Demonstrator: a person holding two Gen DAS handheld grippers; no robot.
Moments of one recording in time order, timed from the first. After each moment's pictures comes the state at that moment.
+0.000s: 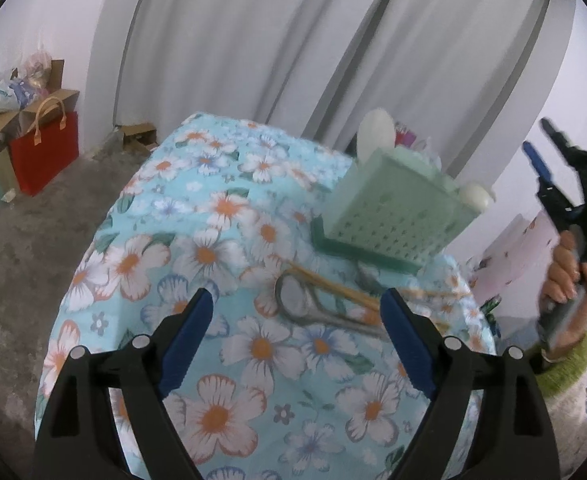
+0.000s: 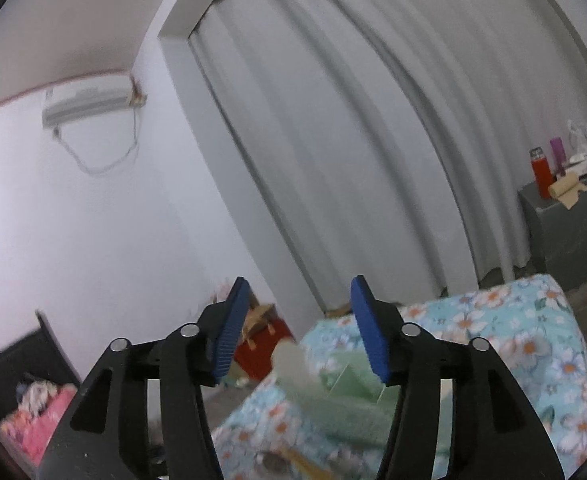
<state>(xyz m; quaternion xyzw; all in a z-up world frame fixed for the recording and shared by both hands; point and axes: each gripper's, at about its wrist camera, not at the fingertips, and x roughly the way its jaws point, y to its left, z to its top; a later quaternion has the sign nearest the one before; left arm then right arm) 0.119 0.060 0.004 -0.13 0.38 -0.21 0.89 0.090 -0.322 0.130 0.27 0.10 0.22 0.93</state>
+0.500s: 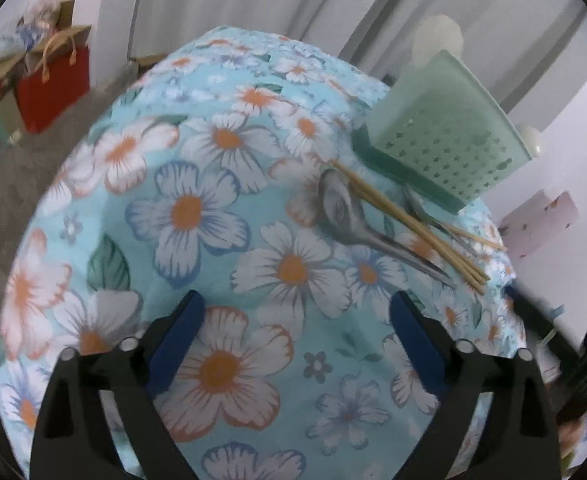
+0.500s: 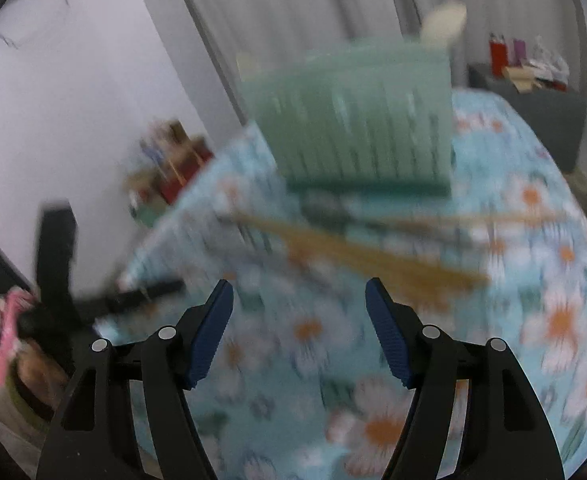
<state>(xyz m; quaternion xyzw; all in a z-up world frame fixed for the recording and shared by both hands) 0.127 0.058 -0.064 -0.15 0.49 -0.19 0.84 0.038 -0.219 0.002 0.16 0.40 0.13 0.89</state>
